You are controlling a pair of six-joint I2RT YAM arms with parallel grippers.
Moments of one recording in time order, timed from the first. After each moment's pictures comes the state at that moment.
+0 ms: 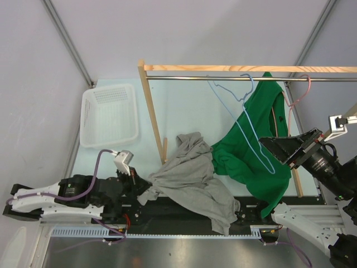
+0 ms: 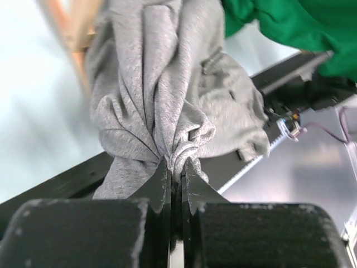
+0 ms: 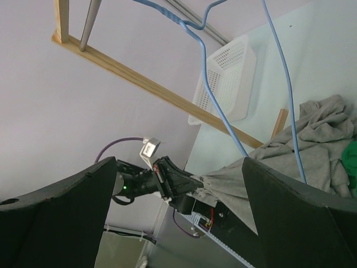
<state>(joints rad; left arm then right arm) -1.53 0.38 0.72 -0.95 -0.58 -1.04 0.74 0.59 1.52 -0.93 0.09 0.92</state>
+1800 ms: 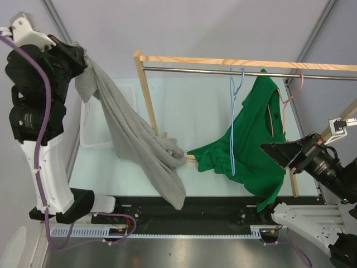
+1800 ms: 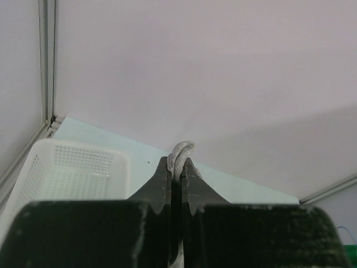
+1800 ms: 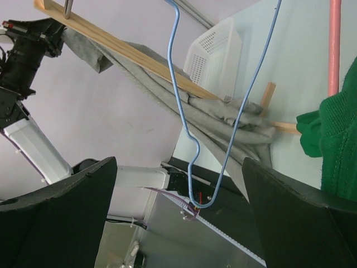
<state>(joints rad) -0.11 1.38 2.29 -0.92 -0.21 -0.43 0.75 0.60 1.56 -1.04 0.08 0.91</state>
